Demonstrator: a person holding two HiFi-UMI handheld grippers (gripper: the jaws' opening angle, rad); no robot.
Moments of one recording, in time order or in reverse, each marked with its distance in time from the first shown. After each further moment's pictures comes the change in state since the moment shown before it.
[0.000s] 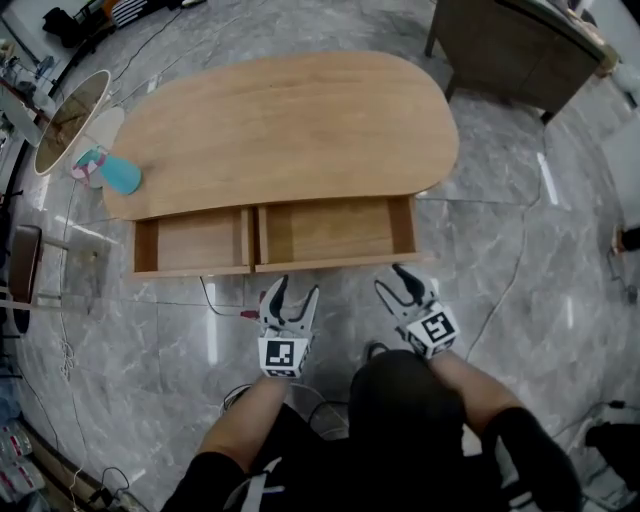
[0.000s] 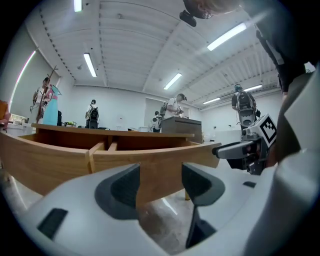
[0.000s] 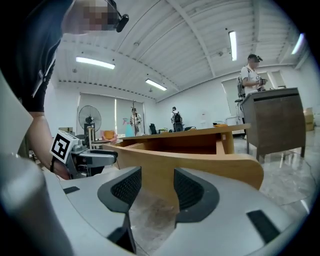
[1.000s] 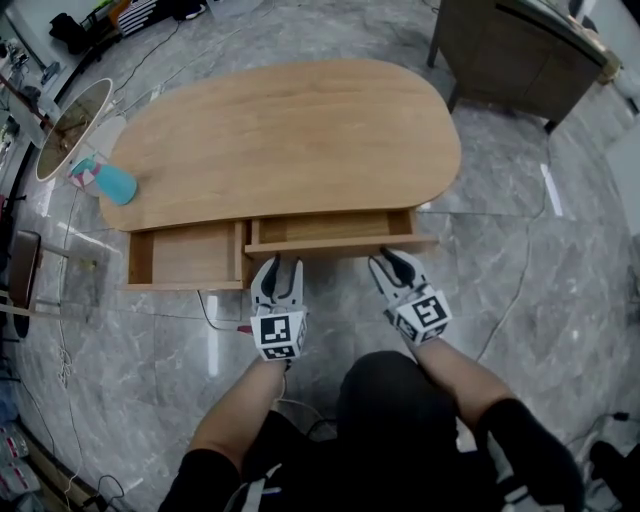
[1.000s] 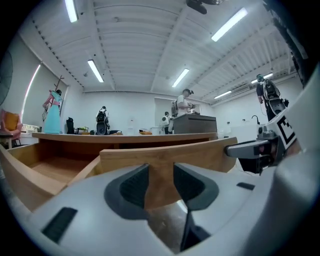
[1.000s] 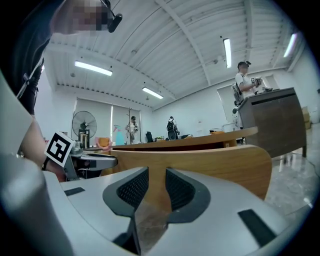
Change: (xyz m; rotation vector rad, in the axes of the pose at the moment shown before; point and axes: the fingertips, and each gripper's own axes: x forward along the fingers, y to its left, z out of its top) left arm 0.068 0.050 0.021 0.070 0.022 0.155; right arm 0.061 -0.048 0.036 -0.003 -0.118 -0.056
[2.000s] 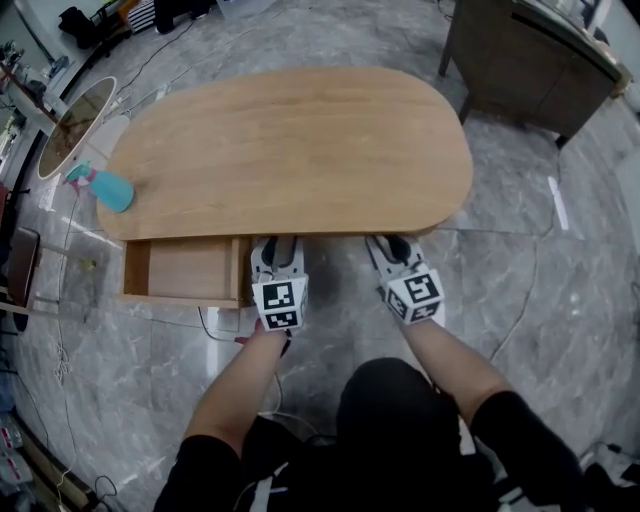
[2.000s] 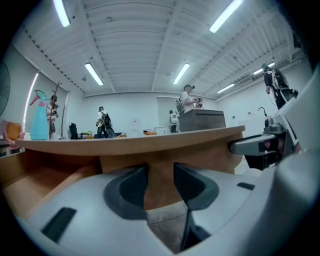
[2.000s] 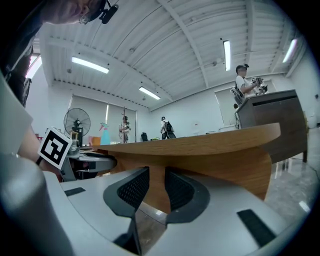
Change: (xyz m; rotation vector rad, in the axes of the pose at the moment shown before) left arm 0.098 0.030 0.020 0.039 0.006 0.062; right arm 0.082 -0.061 0.014 -0.013 -0.015 -0.057
